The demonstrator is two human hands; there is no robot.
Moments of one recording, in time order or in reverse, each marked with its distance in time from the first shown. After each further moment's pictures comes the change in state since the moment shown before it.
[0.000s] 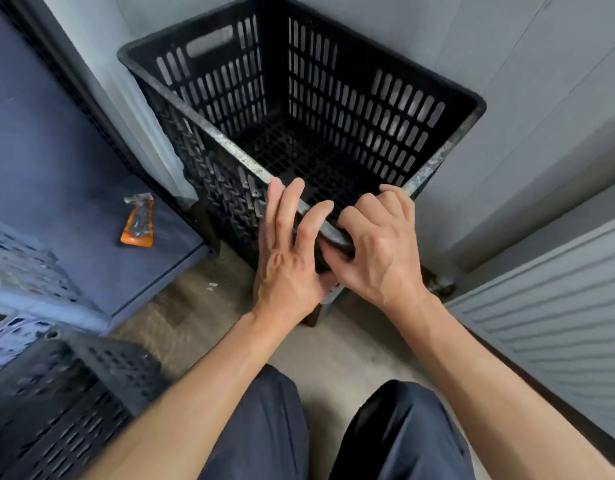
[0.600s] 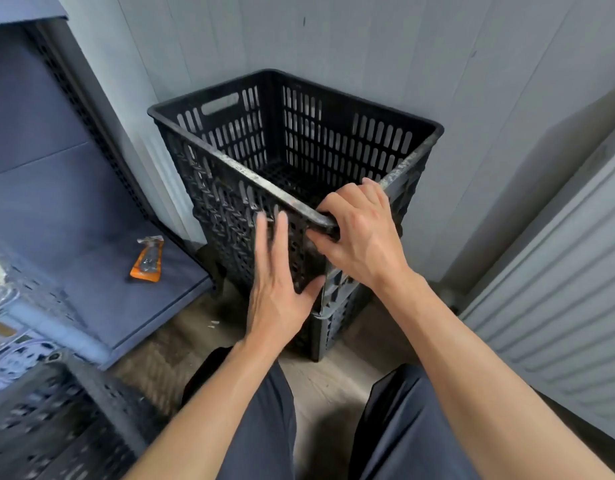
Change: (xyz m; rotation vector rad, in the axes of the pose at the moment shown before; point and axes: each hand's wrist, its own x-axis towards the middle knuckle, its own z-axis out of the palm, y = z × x) left_hand -0.055 0.006 0.003 -0.121 0.004 -0.198; right_hand -0.009 -0.001 -0.006 -0.013 -0.050 -0.041
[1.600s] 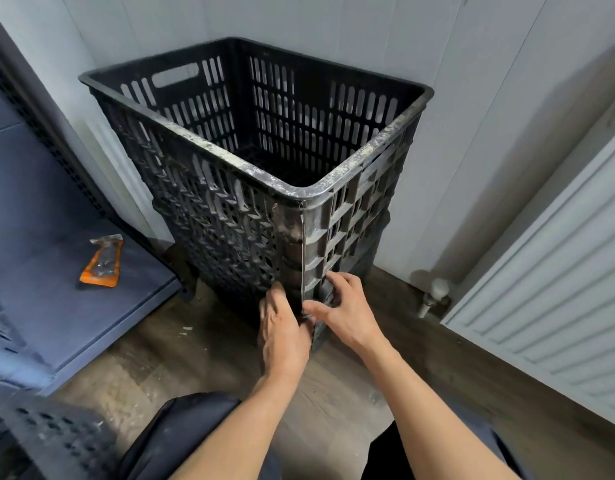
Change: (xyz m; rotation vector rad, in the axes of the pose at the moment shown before) left_hand -0.060 -0.051 0.120 0.157 -0.175 -0.438; right_hand -0.132 0.042 0.131 0.704 -0.403 0.823
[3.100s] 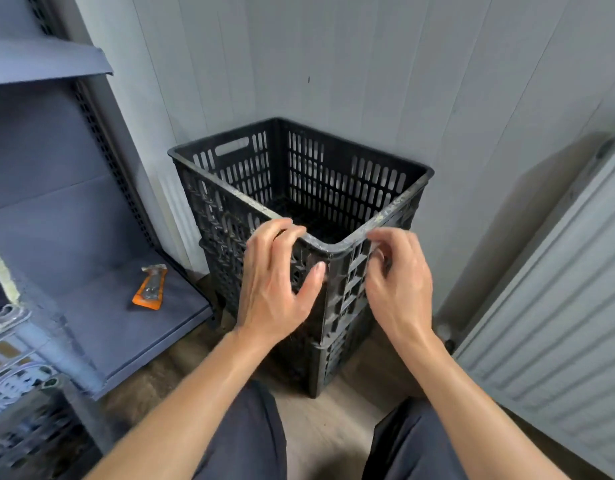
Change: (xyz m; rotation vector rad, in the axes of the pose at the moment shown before) left_hand 0.028 0.076 -0.186 -0.102 0.424 0.744; right_hand -0.069 -0.163 -0.084 -0.168 0.608 -0.524
